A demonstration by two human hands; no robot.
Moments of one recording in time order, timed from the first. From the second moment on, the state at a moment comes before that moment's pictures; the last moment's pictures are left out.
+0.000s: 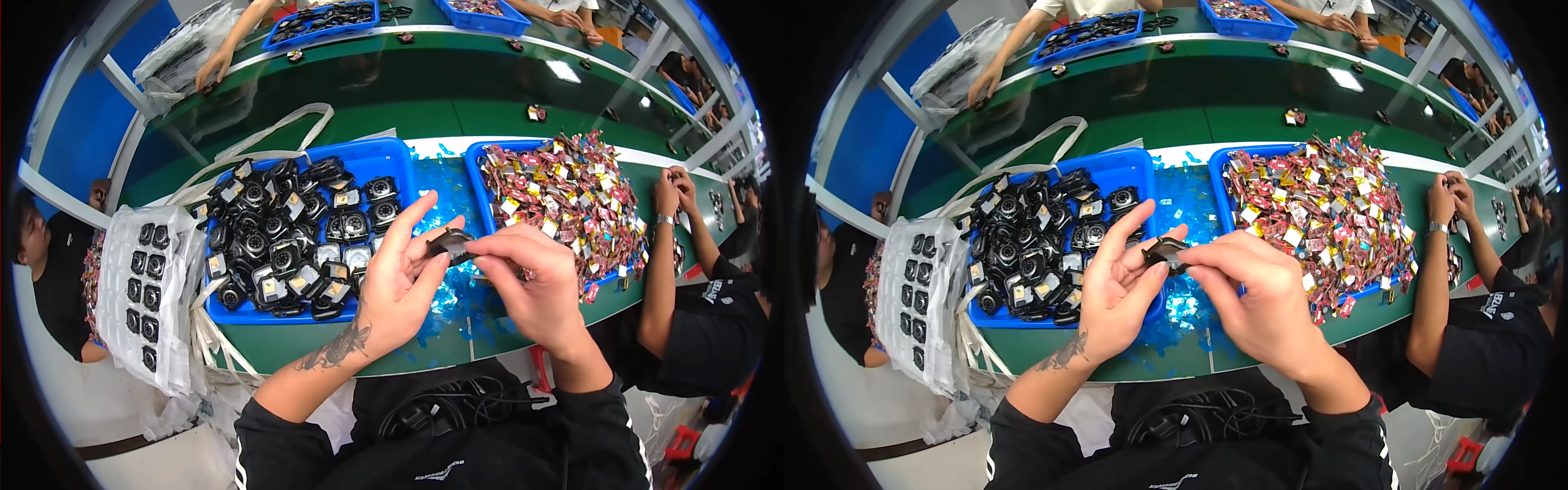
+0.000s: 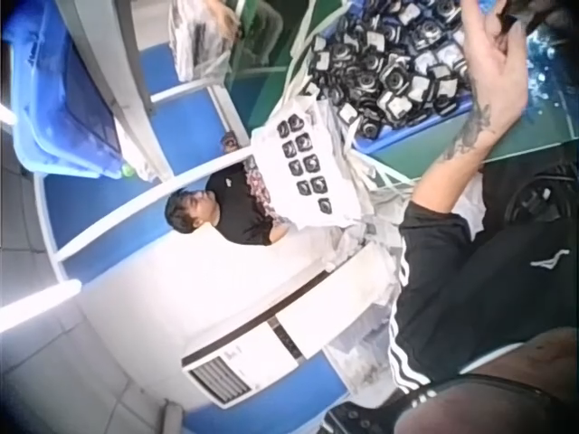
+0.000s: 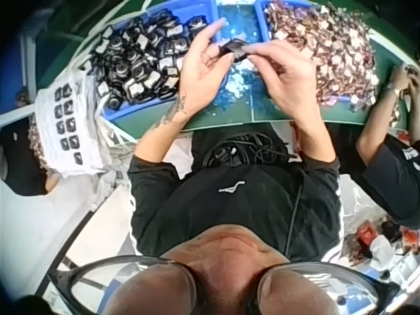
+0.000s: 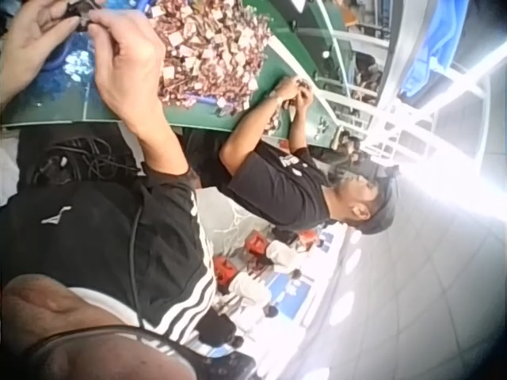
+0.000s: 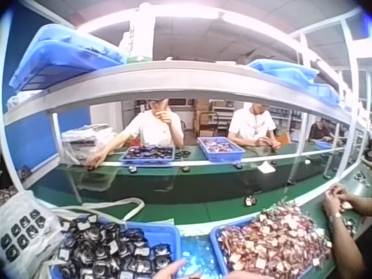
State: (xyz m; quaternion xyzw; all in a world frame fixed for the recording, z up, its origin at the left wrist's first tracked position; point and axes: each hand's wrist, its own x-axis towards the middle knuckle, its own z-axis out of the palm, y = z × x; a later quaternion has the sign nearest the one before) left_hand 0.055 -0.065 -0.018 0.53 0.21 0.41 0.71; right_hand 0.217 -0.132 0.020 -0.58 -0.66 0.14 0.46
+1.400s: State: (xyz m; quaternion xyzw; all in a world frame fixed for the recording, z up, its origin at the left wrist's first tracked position) left_hand 0.042 -0.065 -0.024 0.65 0.18 0.39 0.62; right_hand 0.214 -0.129 0.038 -0.58 -0.68 0.08 0.43
